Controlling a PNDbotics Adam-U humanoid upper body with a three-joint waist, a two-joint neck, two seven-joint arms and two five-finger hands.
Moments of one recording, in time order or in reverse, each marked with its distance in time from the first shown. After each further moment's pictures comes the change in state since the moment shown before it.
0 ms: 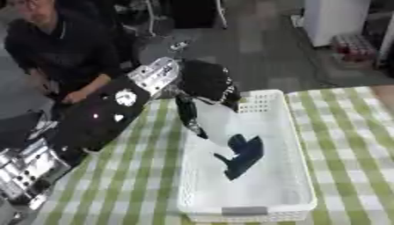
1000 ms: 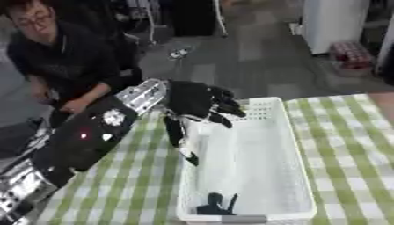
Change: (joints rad) left arm 0.208 0.041 0.061 -0.102 0.238 0.115 -0.040; right arm 0.049 -0.007 -0.016 0.000 0.013 0.000 0.000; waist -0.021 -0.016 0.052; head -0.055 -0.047
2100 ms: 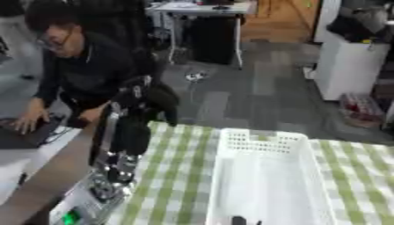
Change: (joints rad) left arm 0.258 -0.307 0.134 -0.580 1.289 0.155 0.242; right arm 0.341 0.093 0.011 0.000 0.488 -0.161 -0.161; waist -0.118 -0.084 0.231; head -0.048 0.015
